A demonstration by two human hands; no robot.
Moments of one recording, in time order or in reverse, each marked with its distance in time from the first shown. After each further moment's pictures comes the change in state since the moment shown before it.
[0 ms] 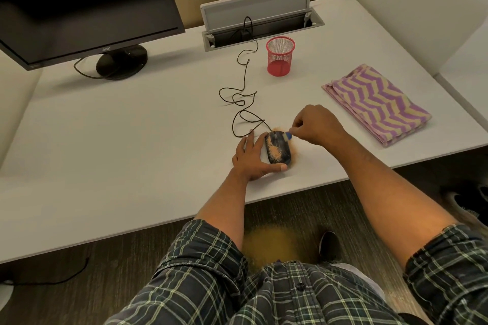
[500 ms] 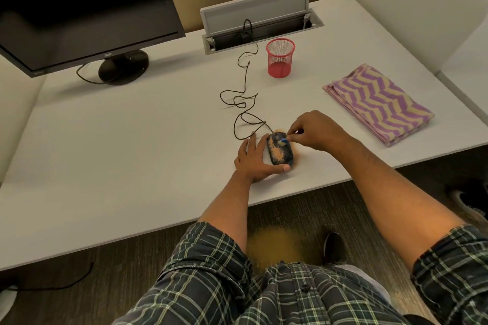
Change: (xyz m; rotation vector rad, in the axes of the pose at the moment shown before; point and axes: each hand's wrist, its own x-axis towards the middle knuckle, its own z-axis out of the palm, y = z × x) left_hand -0.001 0.002 -0.001 0.000 -0.003 -0.006; right_hand -0.007 0.002 0.004 -0.003 -0.050 -0.179
